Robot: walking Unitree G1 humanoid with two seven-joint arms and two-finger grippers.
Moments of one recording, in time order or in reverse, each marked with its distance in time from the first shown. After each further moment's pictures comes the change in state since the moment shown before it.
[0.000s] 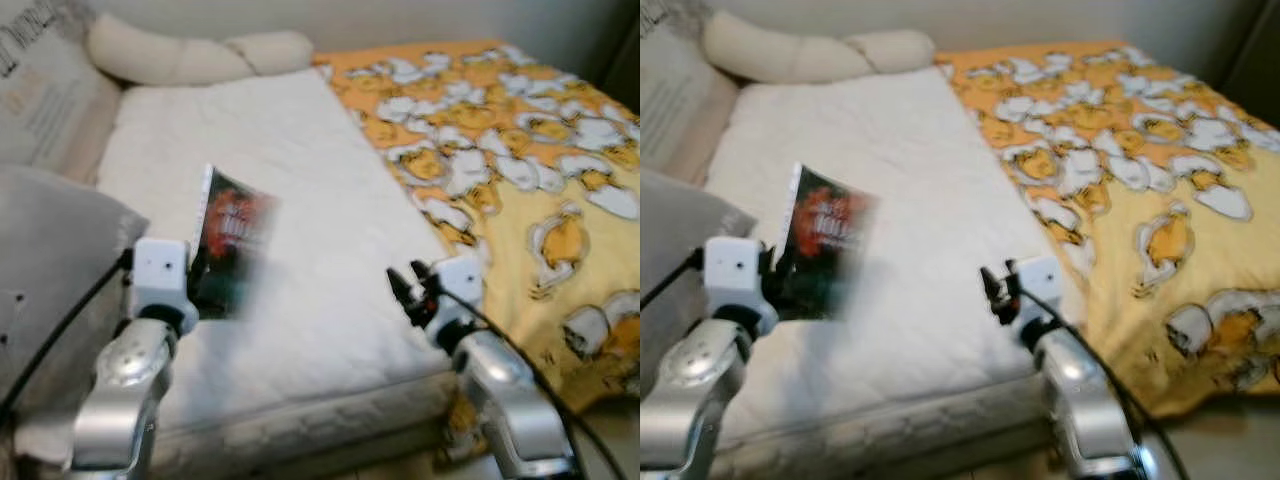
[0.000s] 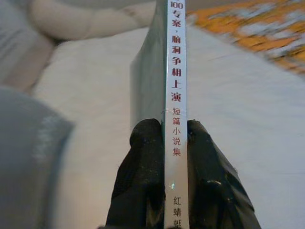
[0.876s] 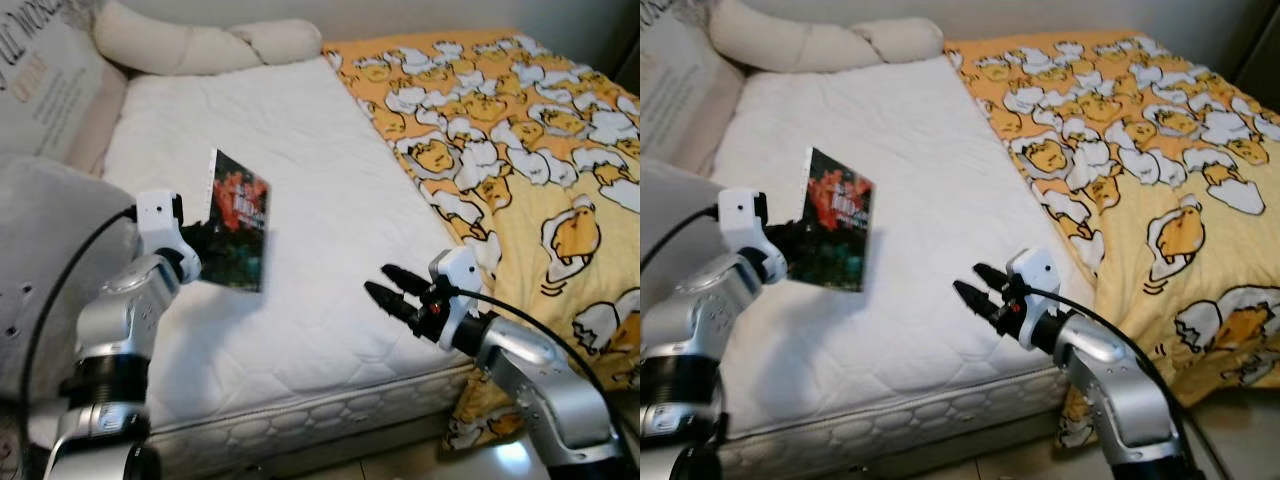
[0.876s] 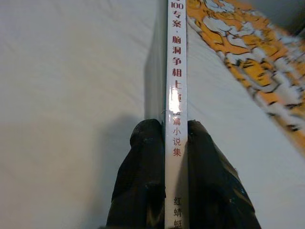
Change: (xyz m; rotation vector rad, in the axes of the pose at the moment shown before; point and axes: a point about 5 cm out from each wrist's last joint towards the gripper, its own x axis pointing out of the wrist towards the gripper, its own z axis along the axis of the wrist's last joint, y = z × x) left arm 0.086 0.006 0.005 -0.449 0.148 -0.231; right arm -0.017 -0.013 0.024 -0.033 0.066 0.424
